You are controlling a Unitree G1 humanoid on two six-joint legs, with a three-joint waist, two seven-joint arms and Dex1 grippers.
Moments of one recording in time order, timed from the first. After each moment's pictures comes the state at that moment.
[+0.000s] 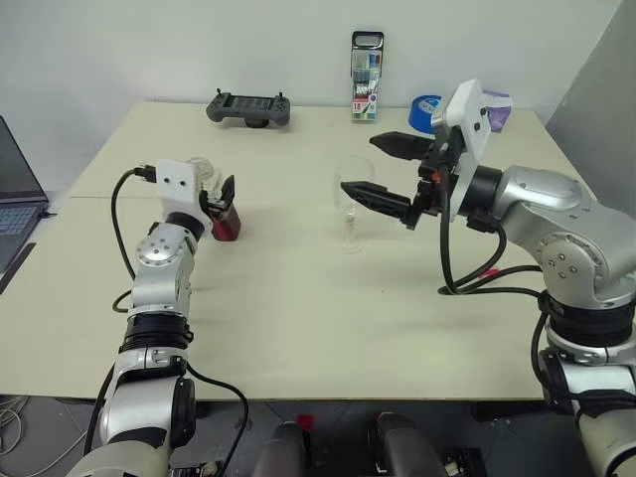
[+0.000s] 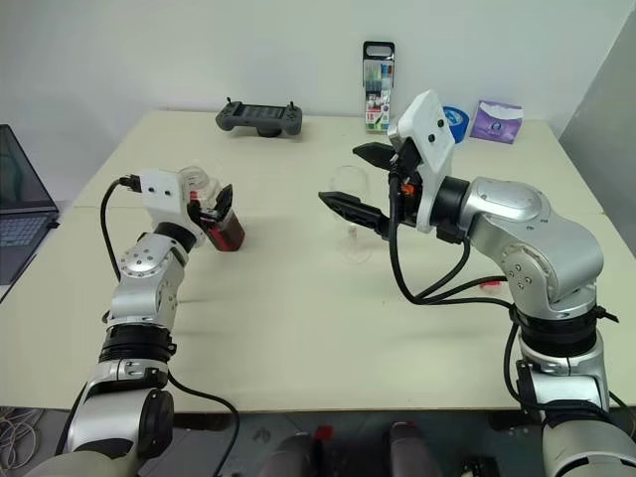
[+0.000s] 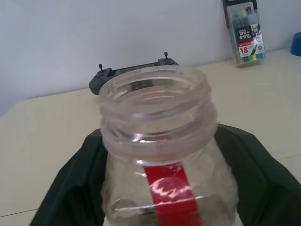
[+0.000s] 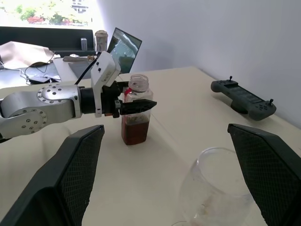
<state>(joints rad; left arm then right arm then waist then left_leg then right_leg) -0.67 0.44 0.21 0.52 -0.14 -0.01 -0.30 -0.84 -0.51 0.02 -0.39 0.60 0.91 0.62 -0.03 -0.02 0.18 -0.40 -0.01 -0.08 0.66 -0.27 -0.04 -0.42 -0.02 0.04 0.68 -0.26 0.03</state>
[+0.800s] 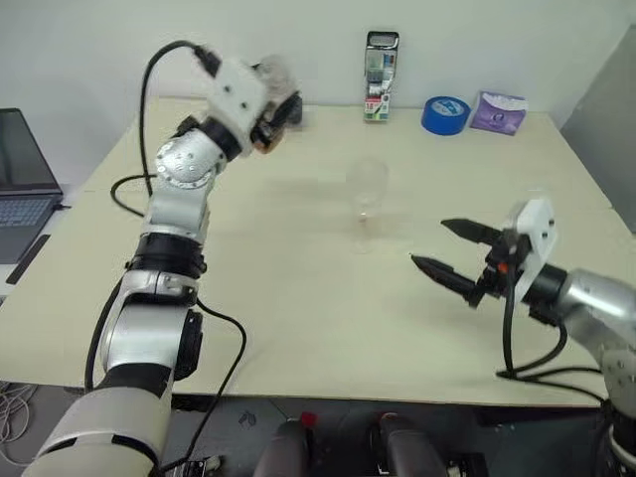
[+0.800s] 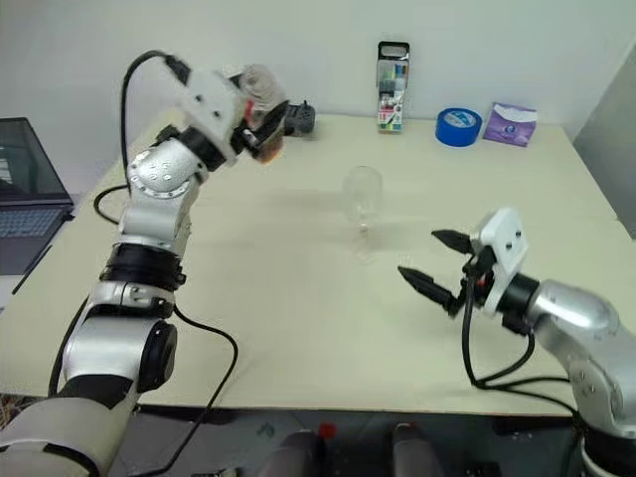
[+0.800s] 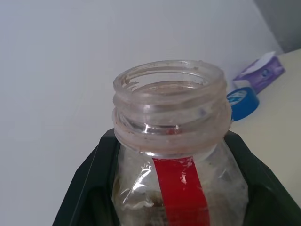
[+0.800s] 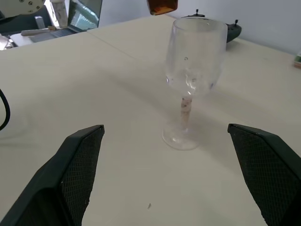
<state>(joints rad) -1.12 0.47 -0.09 0.76 0.10 -0.44 -0.53 -0.15 -0.63 -0.24 -0.71 0.62 0.78 0.60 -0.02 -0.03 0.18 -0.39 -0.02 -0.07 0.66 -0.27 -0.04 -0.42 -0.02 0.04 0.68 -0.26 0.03</state>
